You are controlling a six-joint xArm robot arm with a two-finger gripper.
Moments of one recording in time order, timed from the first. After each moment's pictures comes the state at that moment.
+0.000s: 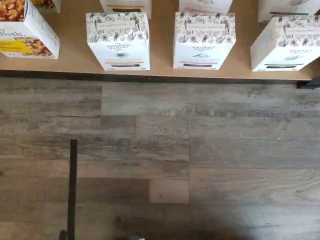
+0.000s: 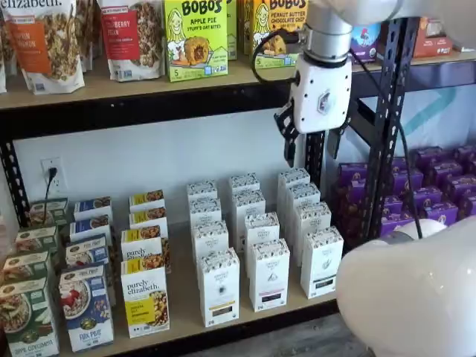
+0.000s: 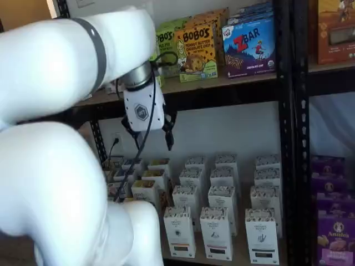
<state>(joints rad) 0.17 -0.89 -0.58 -0.03 1.34 0.18</state>
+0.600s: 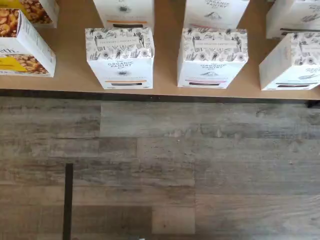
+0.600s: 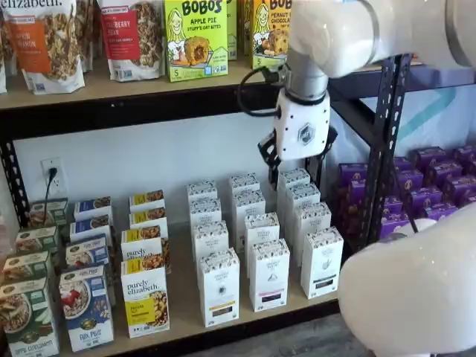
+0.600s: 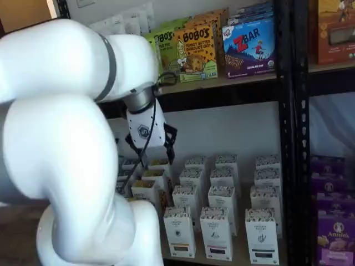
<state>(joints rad) 0.23 -0.78 -0.46 -0.07 1.08 0.28</state>
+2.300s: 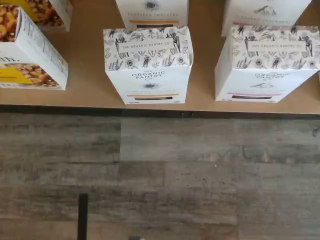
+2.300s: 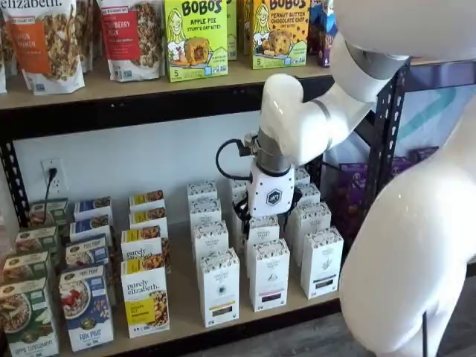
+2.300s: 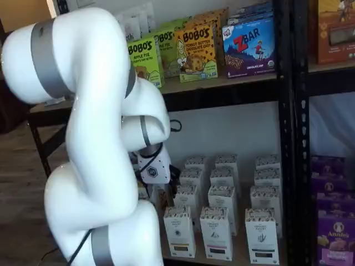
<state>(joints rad) 0.26 -0.27 -0.39 -0.07 0.47 0.33</state>
